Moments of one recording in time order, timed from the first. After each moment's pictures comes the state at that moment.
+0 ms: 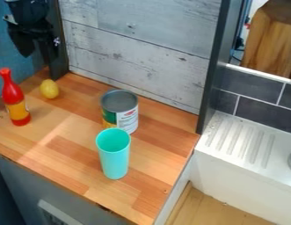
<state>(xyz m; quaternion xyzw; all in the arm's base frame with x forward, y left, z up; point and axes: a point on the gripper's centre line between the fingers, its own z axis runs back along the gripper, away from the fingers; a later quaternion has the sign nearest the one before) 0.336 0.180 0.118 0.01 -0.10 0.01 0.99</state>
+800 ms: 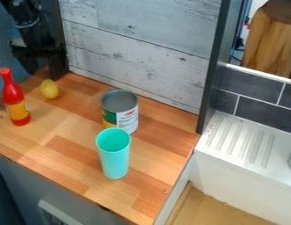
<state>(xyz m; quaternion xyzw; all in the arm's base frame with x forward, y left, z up) 0.353 0.195 0.070 0.01 -0.12 0.19 0.98</state>
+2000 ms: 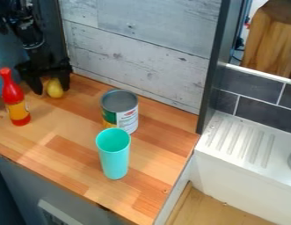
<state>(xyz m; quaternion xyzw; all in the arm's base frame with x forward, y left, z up) 0.370 0.208 0.025 -0.03 -0.10 0.31 0.95</state>
